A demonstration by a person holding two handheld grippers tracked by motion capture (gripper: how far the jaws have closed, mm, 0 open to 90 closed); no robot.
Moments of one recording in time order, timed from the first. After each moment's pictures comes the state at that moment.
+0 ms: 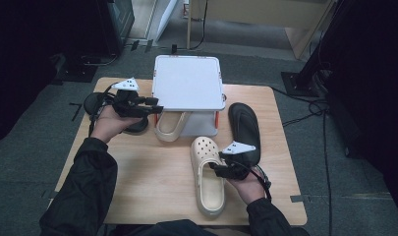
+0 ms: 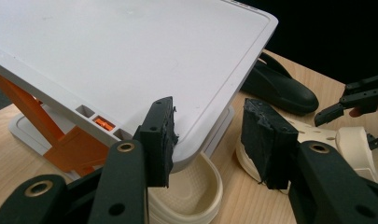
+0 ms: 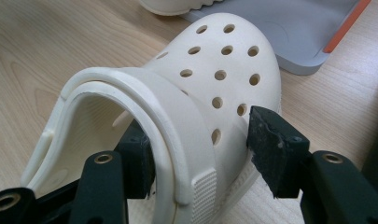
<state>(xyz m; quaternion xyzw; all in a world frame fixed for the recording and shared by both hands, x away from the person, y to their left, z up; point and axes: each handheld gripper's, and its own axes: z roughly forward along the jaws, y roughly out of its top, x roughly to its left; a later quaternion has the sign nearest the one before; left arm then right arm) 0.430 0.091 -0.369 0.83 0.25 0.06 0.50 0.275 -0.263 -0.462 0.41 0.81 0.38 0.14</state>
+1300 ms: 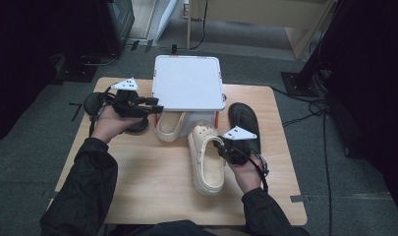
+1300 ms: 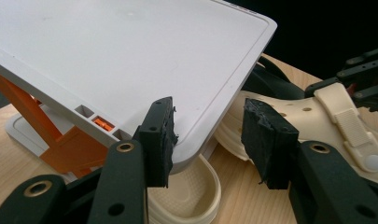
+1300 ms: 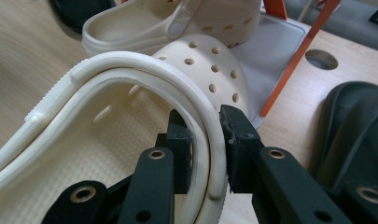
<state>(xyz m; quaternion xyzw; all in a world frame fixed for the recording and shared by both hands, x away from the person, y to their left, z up) 0.430 0.091 -0.371 0.82 0.25 0.05 0.51 0.302 -0.257 -0.430 0.43 0.78 0.39 0.23</state>
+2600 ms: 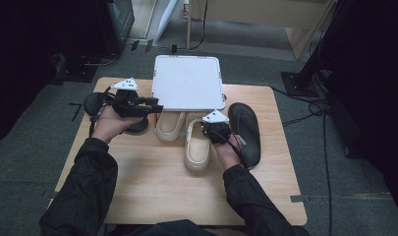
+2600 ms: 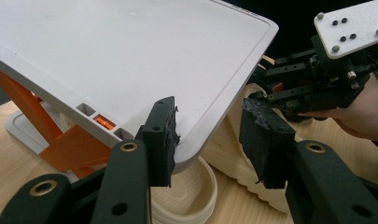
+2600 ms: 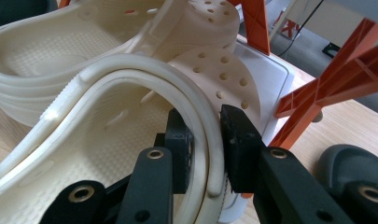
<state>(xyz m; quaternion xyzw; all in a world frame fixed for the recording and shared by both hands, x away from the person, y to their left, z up) 0.430 0.092 -0.371 0.82 0.26 0.05 0.51 0.379 -0.213 -0.456 0.39 0.78 0.36 0.32</state>
